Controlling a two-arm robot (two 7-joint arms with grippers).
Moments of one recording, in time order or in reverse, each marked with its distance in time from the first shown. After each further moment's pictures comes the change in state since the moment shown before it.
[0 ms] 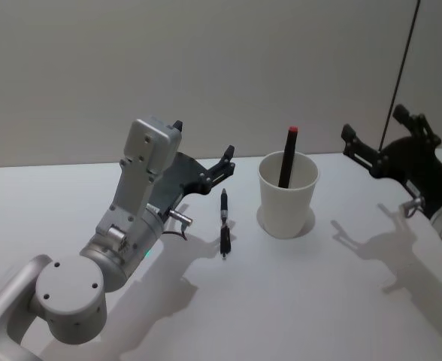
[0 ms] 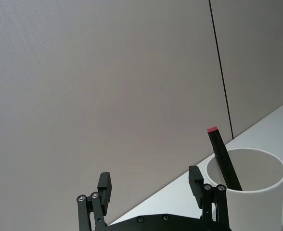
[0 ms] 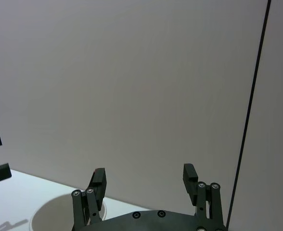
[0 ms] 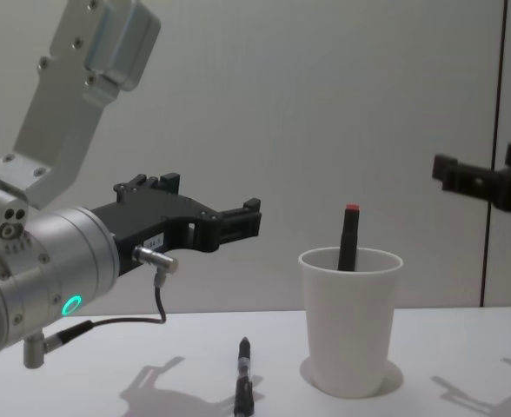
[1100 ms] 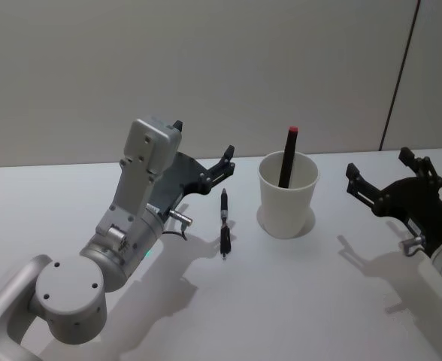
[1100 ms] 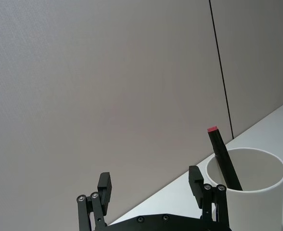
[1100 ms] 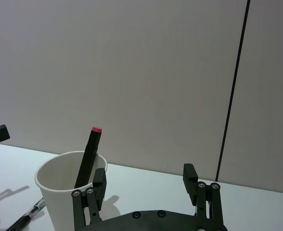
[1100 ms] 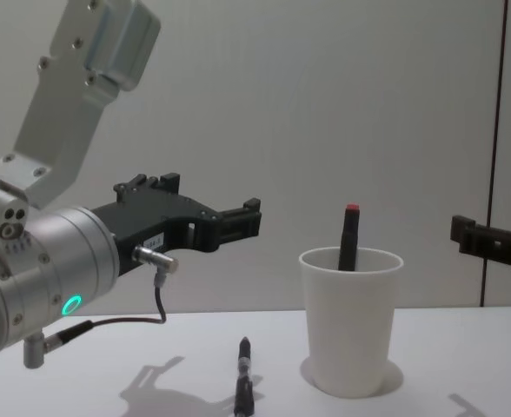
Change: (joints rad) left arm 0.000 0.000 0.000 0.000 0.000 0.000 0.000; right arm -0.135 -0.001 0.000 -0.101 -0.023 0.084 -0.110
